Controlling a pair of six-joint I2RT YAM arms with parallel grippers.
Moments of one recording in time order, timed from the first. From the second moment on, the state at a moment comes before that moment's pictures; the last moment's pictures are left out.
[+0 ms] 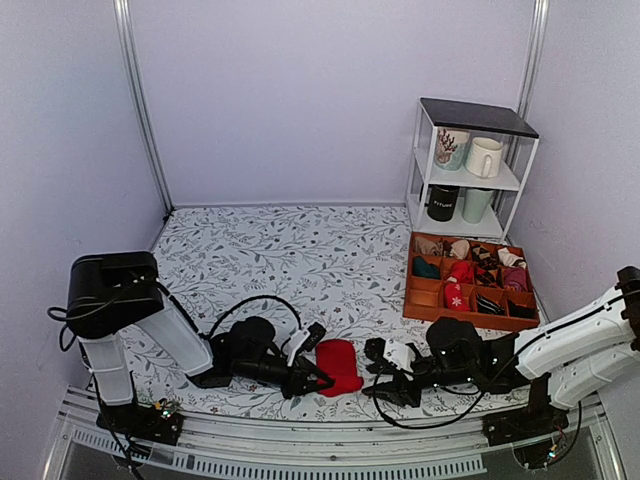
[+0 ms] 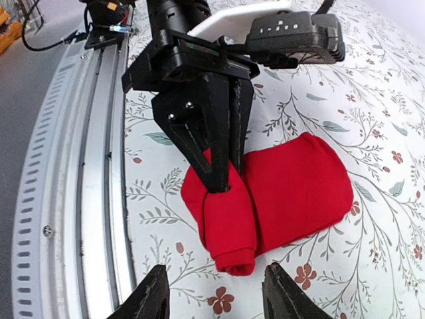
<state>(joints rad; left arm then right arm) -1.10 1.90 0.48 0.91 0.37 -0.47 1.19 1.31 0.36 0.40 -0.13 -0.03</state>
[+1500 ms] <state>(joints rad) -1.23 1.62 0.29 0.84 0.26 -0.19 1.15 1.68 0.74 0.12 -0.34 -0.01</state>
